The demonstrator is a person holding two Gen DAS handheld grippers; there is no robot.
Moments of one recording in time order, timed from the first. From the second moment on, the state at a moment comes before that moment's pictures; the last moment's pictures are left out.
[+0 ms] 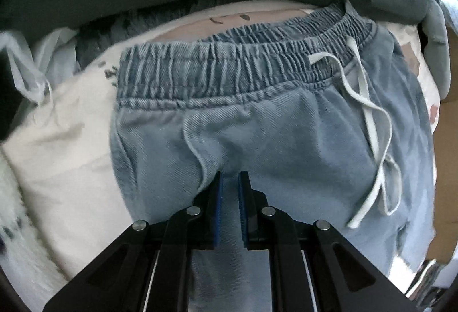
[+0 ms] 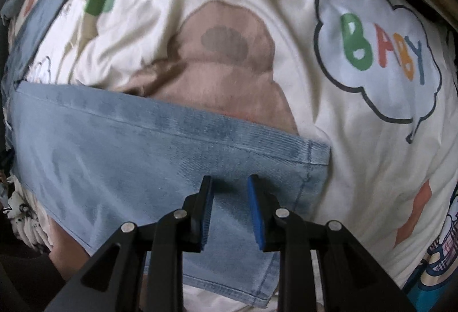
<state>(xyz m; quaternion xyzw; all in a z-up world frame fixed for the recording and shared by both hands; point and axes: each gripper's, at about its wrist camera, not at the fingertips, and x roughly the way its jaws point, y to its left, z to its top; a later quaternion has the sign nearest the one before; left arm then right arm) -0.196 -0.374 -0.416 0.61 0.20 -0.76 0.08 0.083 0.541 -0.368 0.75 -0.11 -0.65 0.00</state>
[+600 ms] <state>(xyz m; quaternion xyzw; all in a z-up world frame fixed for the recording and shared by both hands) -0.202 -0.414 -0.409 0.60 0.23 -0.76 0.12 0.064 0.548 -0.379 0.77 -0.10 -0.63 0.02</state>
